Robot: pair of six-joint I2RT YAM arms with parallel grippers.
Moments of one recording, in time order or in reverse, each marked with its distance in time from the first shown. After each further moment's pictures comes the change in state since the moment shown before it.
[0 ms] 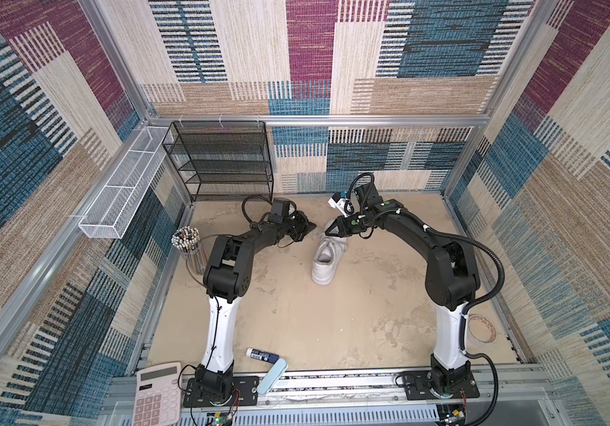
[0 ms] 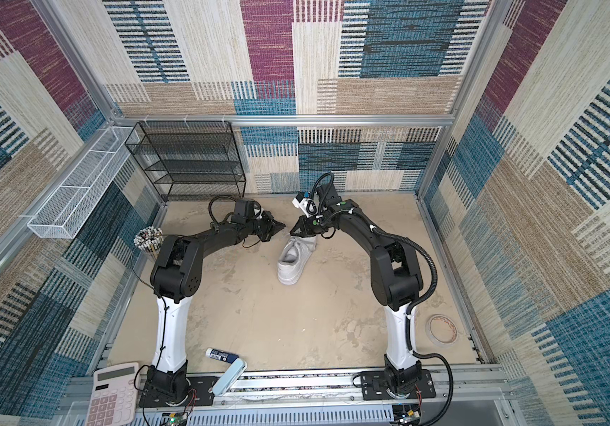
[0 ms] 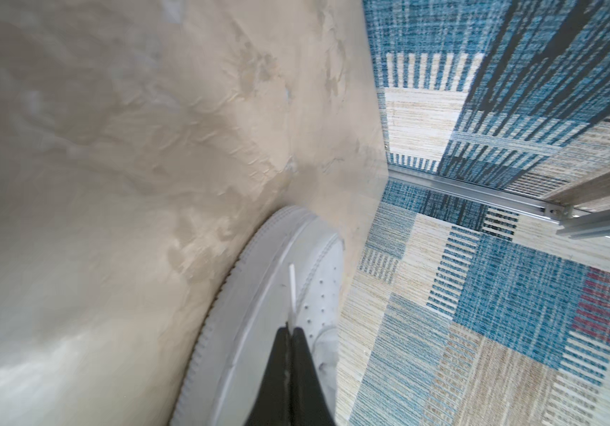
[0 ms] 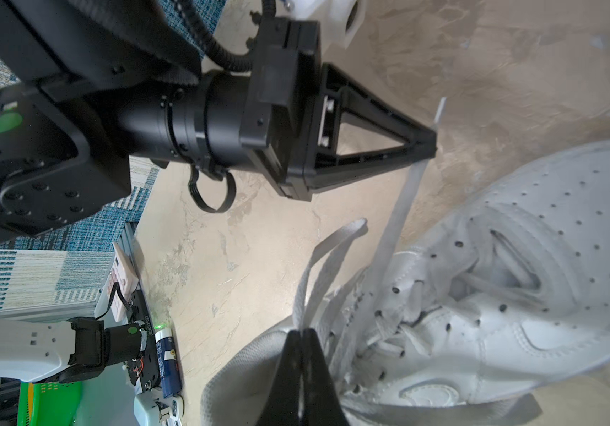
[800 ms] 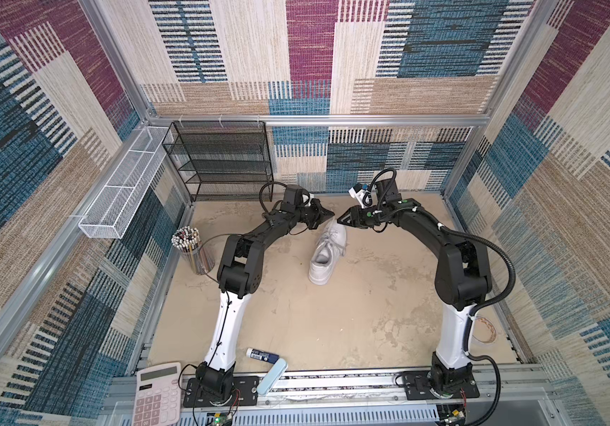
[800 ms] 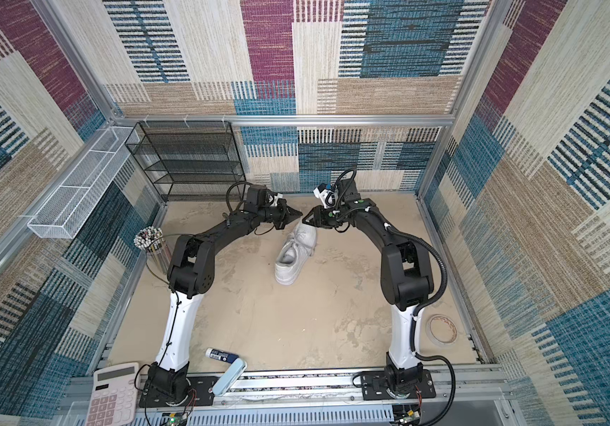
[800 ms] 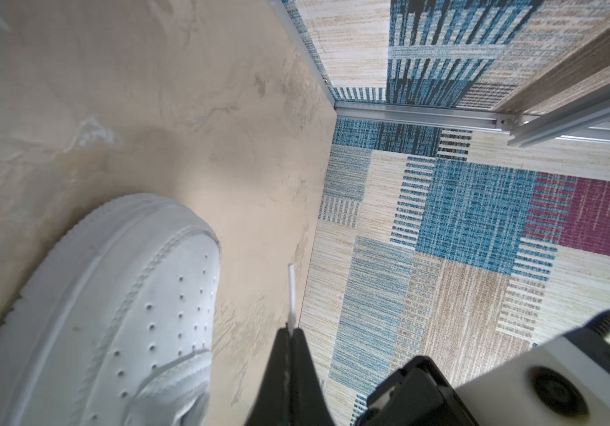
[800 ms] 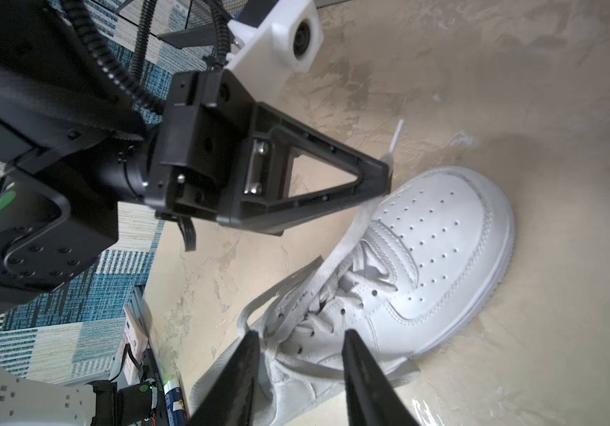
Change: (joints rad) left arm -0.059 0.118 0.271 -0.038 0.161 0.024; right arm -0.132 -0.018 -0.060 0.136 -0.018 0.175
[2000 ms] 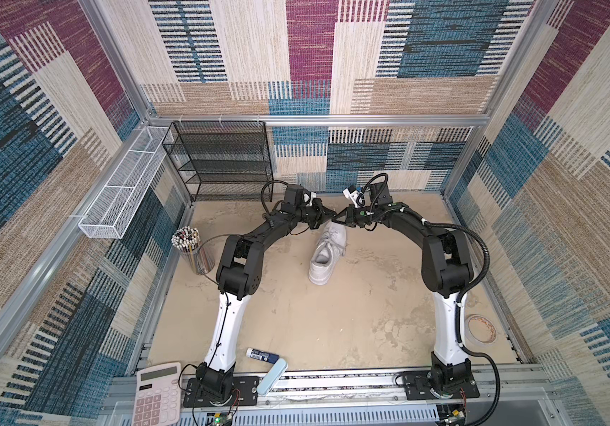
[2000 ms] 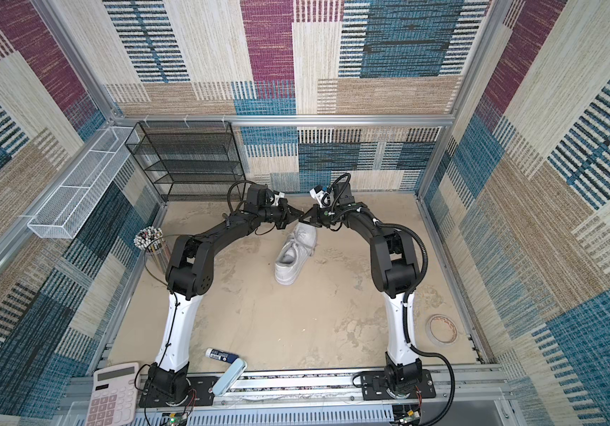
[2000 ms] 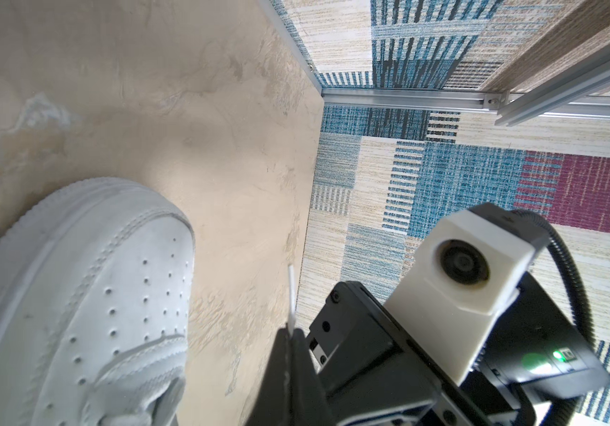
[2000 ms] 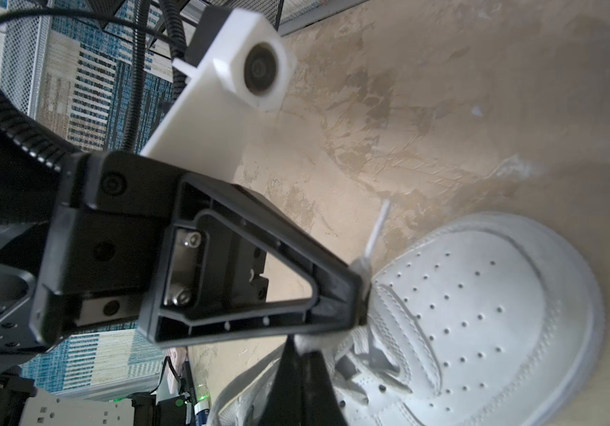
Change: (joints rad) left arm -0.010 -0.029 -0.035 0.038 0.022 0.002; right arm 0.003 0.166 0.077 0.175 -0.135 0.135
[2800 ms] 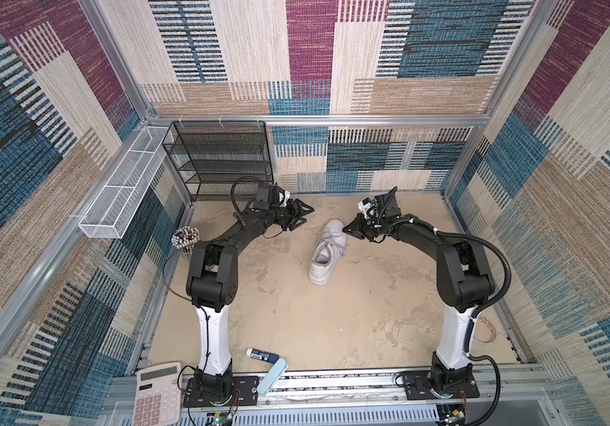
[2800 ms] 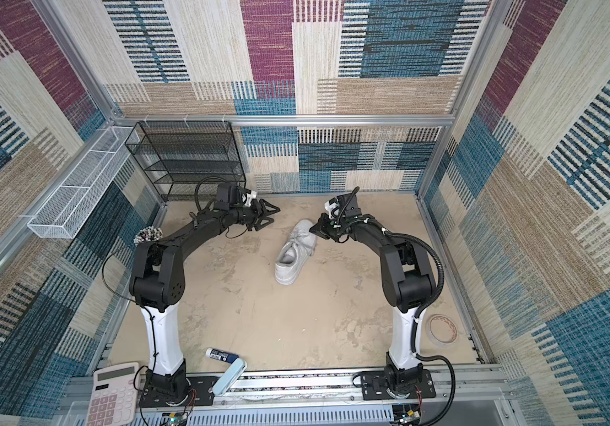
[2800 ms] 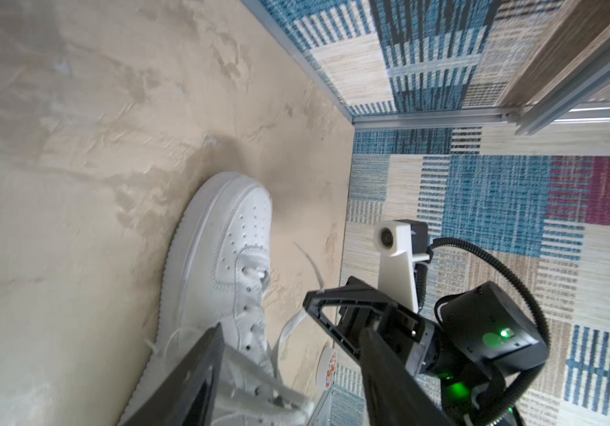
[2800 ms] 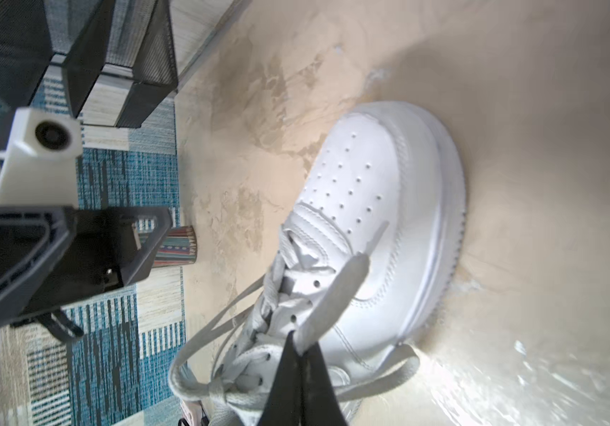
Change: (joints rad) left arm 0.132 -0.308 -0.312 -0.197 -0.055 0.275; right arm 0.005 -0.225 -0.333 0.058 0.267 0.296
